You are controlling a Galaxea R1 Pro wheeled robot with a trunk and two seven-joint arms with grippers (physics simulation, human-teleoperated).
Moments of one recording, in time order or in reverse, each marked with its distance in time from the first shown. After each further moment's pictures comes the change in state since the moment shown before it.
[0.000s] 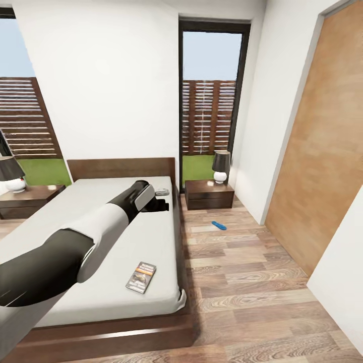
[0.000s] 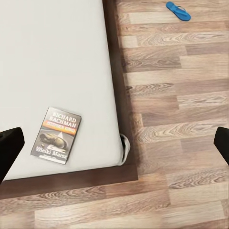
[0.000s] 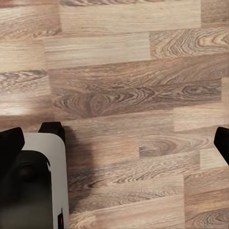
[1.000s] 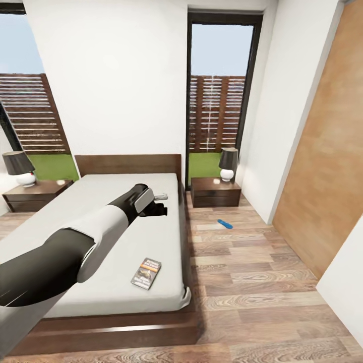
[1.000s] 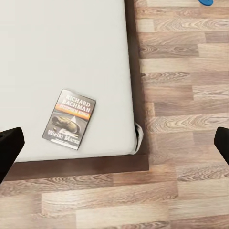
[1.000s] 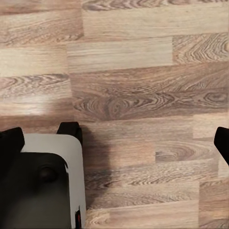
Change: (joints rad) left arm 0.000 0.000 0.002 0.053 -0.001 0.002 0.002; right arm -0.049 -0.042 -0.007 -0.071 -0.009 0.163 0.133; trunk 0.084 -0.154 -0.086
